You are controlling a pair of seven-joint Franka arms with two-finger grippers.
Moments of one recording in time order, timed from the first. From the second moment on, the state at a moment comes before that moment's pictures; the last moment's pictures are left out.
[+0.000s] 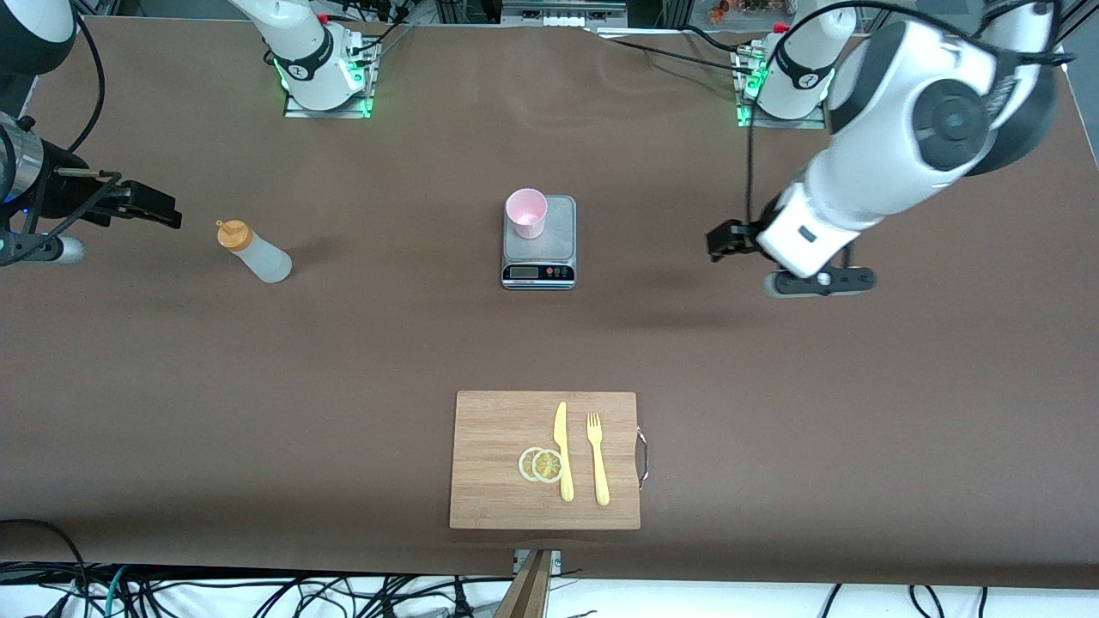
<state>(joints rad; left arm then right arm) -0.24 0.18 -0.06 -1.62 -0.17 1.75 -0.38 0.01 0.11 0.00 -1.54 0.02 1.50 0.04</state>
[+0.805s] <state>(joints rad) 0.00 0.12 -0.04 -1.58 -0.08 1.61 0.01 0.00 0.13 -0.28 -1.61 0.14 1.47 -0.79</state>
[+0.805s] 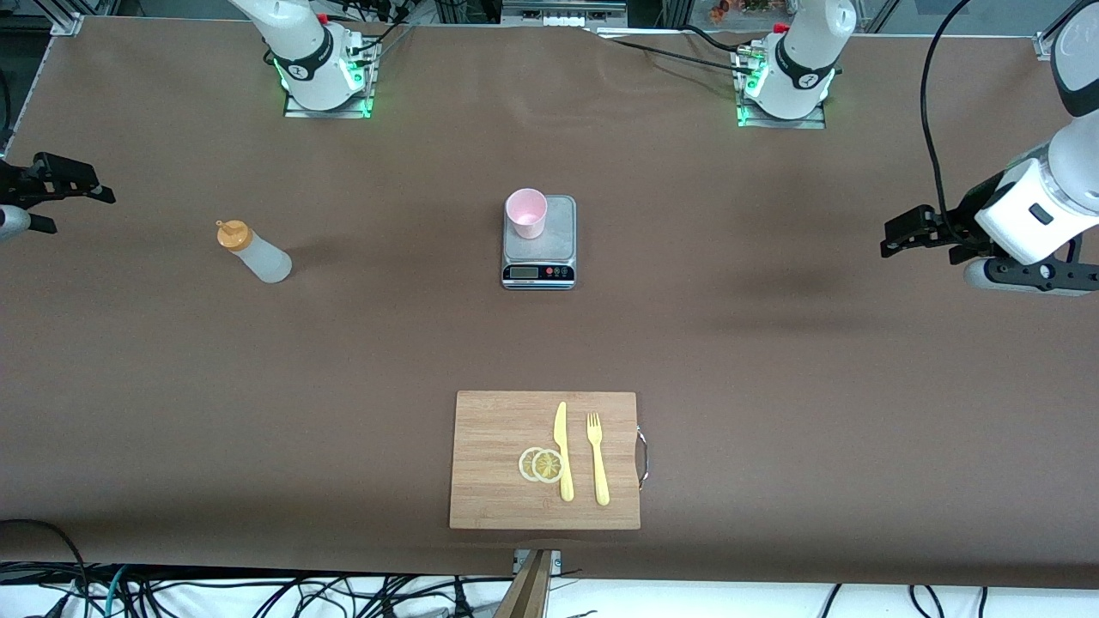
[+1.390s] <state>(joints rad) 0.00 0.14 -0.04 -1.58 -0.08 1.60 0.01 -0.13 0.22 -0.38 -1.76 0.46 1.40 -1.44</state>
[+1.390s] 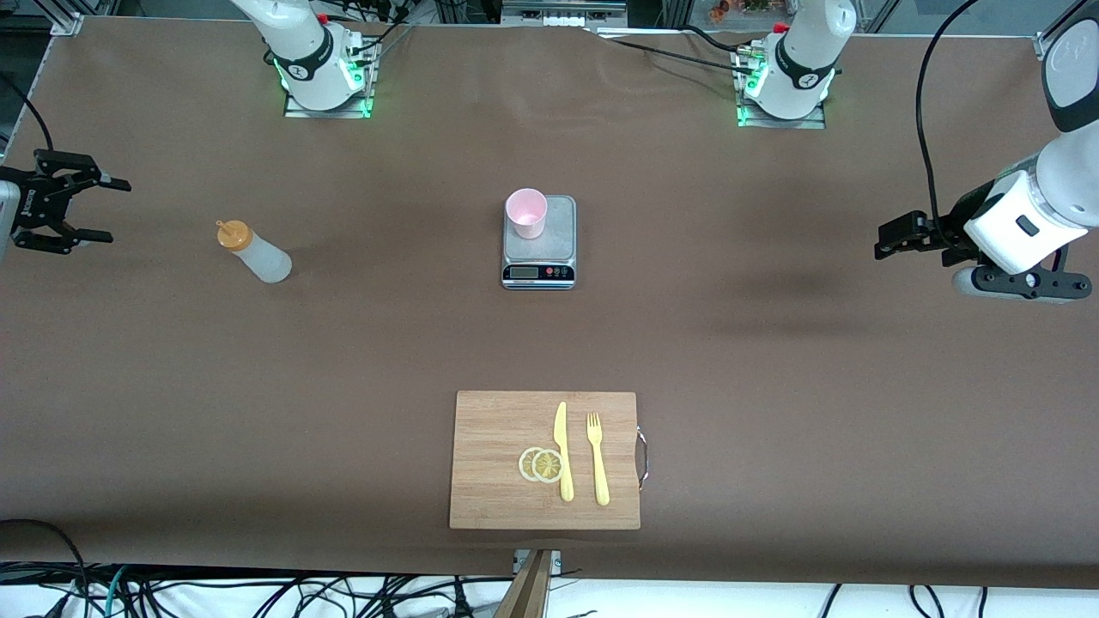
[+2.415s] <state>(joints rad) 0.00 0.14 -0.04 -1.58 -0.08 1.60 0.01 -0.28 0.69 -0.36 -1.77 0.83 1.31 -2.45</state>
